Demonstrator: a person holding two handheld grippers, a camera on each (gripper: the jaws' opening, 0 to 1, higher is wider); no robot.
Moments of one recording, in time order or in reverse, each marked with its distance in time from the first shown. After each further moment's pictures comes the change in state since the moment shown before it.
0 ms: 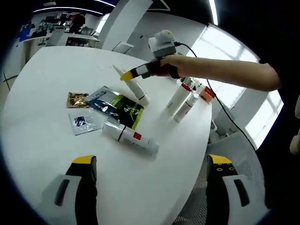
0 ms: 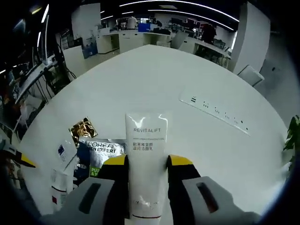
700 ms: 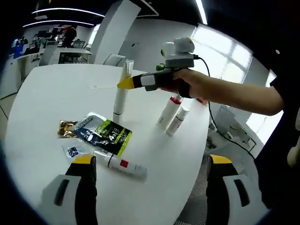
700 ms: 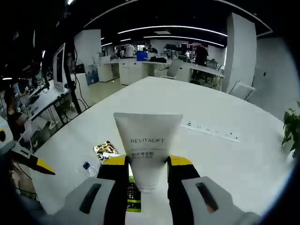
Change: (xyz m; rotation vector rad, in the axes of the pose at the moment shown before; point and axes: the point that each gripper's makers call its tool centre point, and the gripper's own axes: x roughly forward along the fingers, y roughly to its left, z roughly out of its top) left arm 0.006 -0.039 0.049 0.144 -0.054 -0.008; right arm -0.089 0.032 0.015 0.080 -0.271 -0.011
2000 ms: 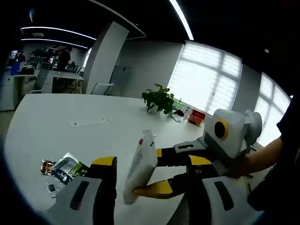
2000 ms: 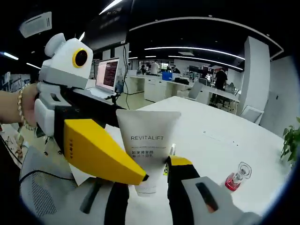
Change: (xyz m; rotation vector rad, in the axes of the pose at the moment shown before) left arm 0.036 -0.097 0.094 0.039 -0.207 -0.006; right arm -0.159 0.091 -0.039 -0.186 -0.157 0.176
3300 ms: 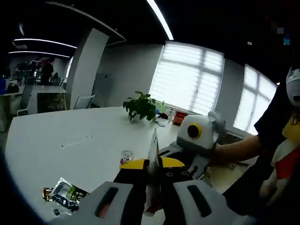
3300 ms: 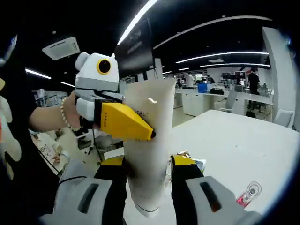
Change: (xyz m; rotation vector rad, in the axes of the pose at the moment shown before) left arm -0.013 -0.070 0.077 0.148 -0.062 -0.211; right arm -0.049 0.014 0.054 0.070 -0.193 0.505
